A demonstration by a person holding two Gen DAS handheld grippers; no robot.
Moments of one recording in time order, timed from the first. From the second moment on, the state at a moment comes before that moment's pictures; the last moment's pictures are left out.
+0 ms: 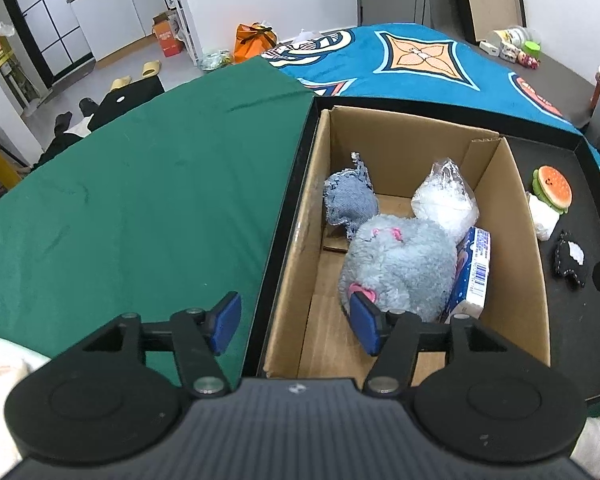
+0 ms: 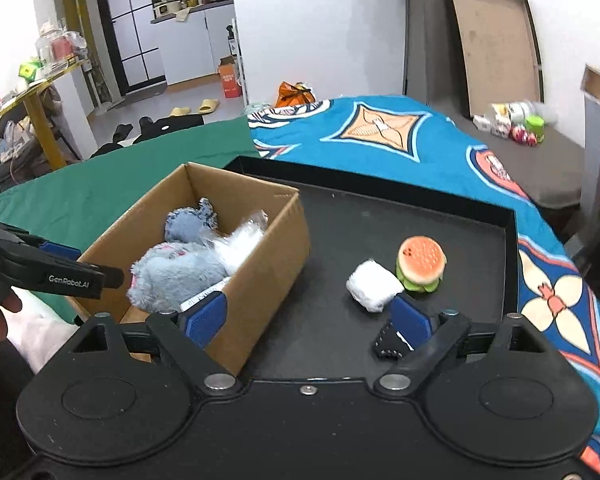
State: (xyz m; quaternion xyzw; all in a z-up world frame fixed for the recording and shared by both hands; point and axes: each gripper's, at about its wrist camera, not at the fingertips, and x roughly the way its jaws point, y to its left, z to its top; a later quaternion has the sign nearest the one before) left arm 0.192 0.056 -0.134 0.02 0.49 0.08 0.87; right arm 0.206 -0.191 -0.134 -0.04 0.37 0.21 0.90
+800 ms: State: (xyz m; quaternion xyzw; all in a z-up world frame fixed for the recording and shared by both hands) left arm 0.207 0.029 -0.146 0.09 0.51 0.13 0.85; right arm 0.231 -0.247 -0.187 0.07 0.40 0.14 0.90
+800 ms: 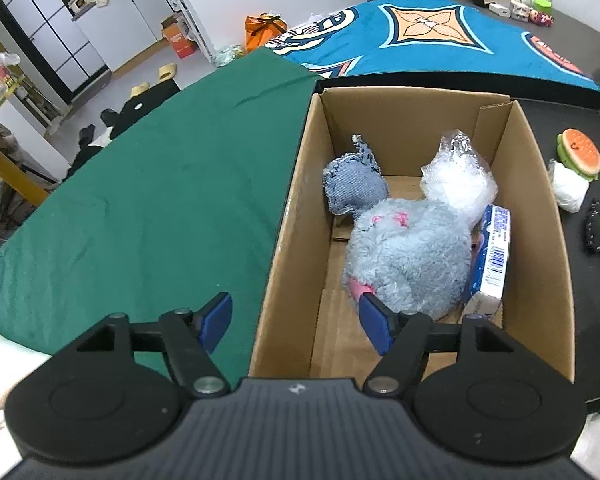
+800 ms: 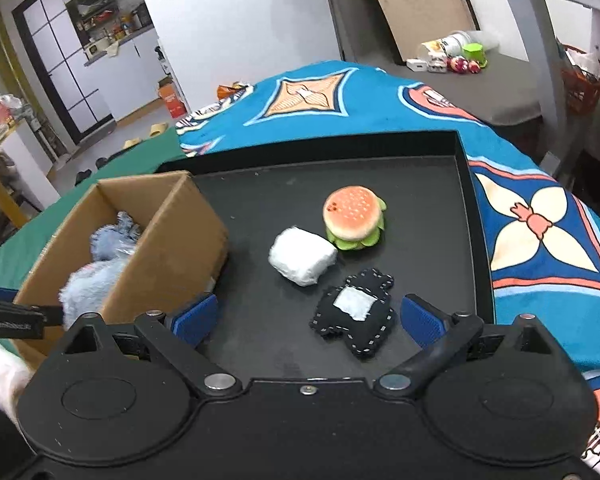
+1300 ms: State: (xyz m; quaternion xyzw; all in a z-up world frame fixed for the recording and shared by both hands) left arm 0.211 0.018 -0.148 0.12 0.51 0.15 0.84; right arm 0.257 -0.261 -0.225 0.08 0.43 0.12 0.89
